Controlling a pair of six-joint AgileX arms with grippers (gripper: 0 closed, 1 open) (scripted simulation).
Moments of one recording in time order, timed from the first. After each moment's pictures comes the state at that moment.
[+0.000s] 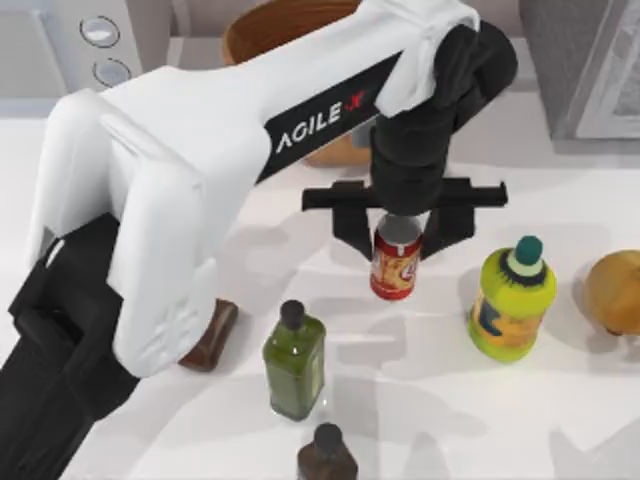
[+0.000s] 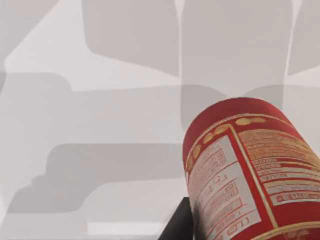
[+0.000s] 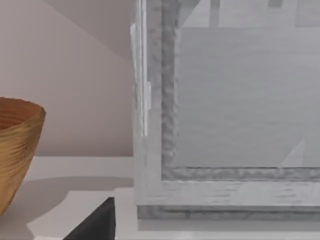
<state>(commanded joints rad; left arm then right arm) -0.78 2.51 2.33 -1.38 0.01 -0.76 0.00 0.00 0.00 0.00 0.00 0.00</state>
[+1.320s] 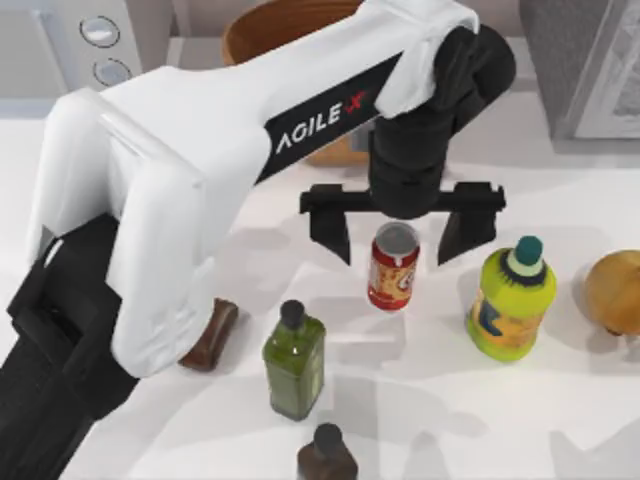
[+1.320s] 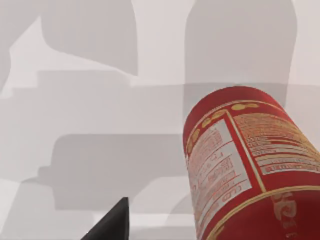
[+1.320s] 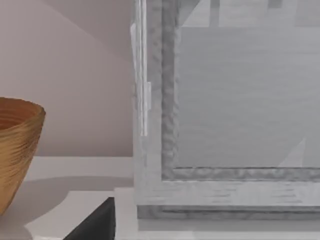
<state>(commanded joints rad) -0.79 2.50 2.32 -1.39 0.01 -0.75 0.00 0.00 0.00 0.00 0.00 0.00</state>
